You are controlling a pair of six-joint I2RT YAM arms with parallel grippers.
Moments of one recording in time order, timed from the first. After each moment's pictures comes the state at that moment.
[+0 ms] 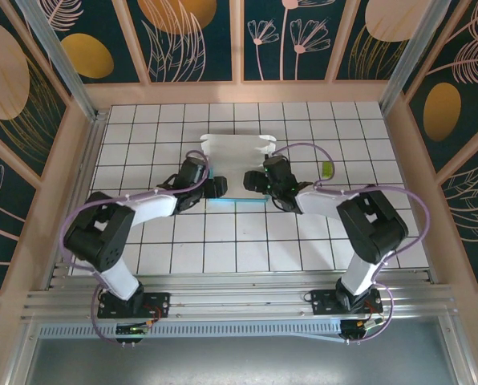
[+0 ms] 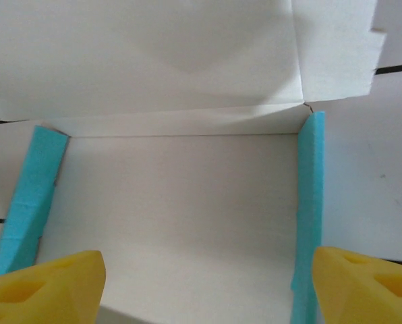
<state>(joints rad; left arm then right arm) -0.53 1.65 0.85 0.07 0.02 -0.50 0.62 1.68 0.88 0.13 0.07 0.58</state>
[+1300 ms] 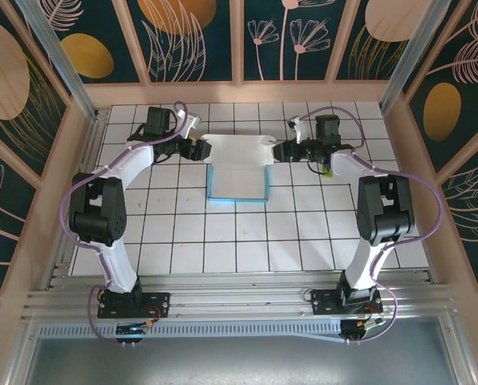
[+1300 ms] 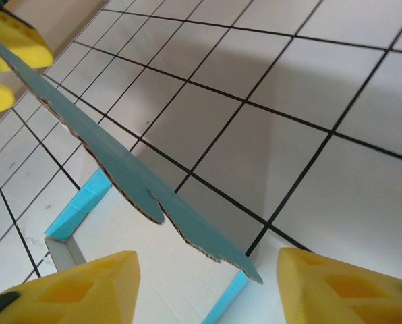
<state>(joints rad) -0.20 1.89 1.43 -0.33 0.56 0.14 0.19 1.82 1.23 -0.09 -0.72 -0.06</state>
